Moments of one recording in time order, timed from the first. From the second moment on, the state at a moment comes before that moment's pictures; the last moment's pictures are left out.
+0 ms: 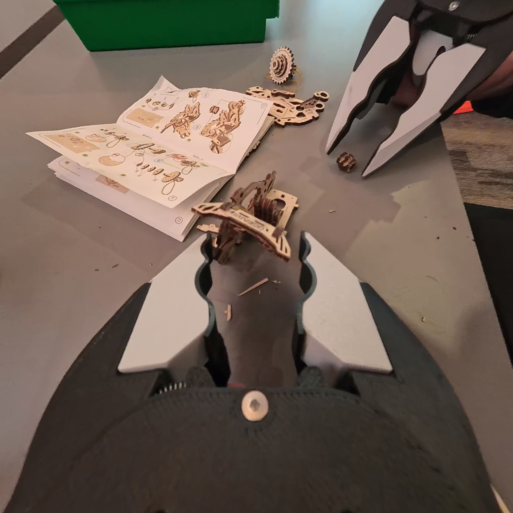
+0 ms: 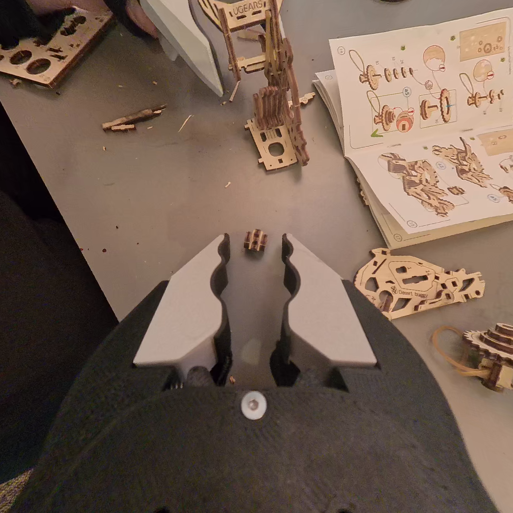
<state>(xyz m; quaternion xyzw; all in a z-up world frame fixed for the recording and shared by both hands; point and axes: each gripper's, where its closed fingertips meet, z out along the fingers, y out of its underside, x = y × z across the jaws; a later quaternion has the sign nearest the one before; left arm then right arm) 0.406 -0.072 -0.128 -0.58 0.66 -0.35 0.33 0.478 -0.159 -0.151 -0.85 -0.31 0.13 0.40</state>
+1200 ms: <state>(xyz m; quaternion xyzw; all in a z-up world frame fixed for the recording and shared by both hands) 0.395 -0.080 -0.127 -0.55 0.70 -0.39 0.23 0.490 -0.151 -0.125 -0.84 -0.25 0.19 0.45</state>
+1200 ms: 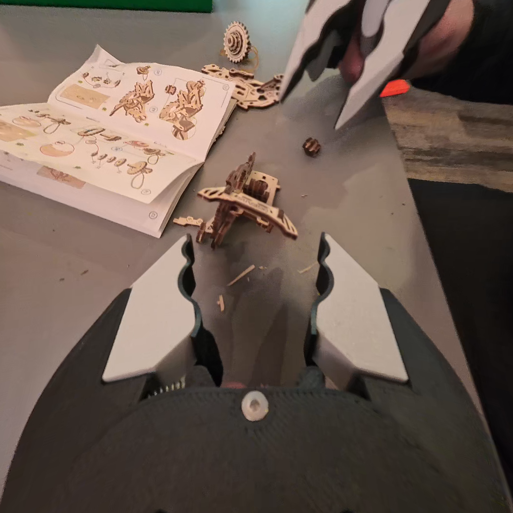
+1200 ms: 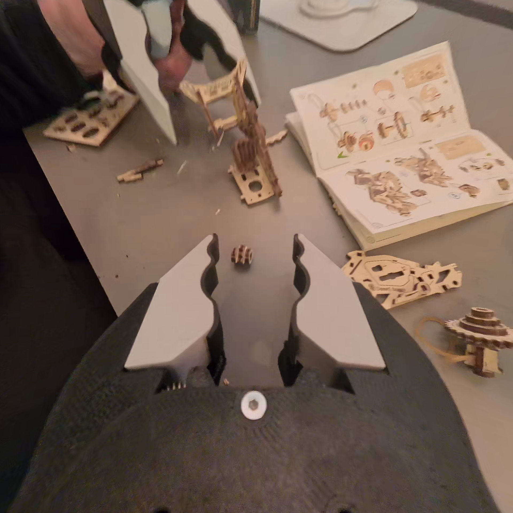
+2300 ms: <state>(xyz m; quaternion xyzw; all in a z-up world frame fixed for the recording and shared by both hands) 0.488 0.033 -0.156 -0.60 0.70 -0.33 0.22 0.595 0.007 -0.160 -0.96 -0.20 0.04 0.19</state>
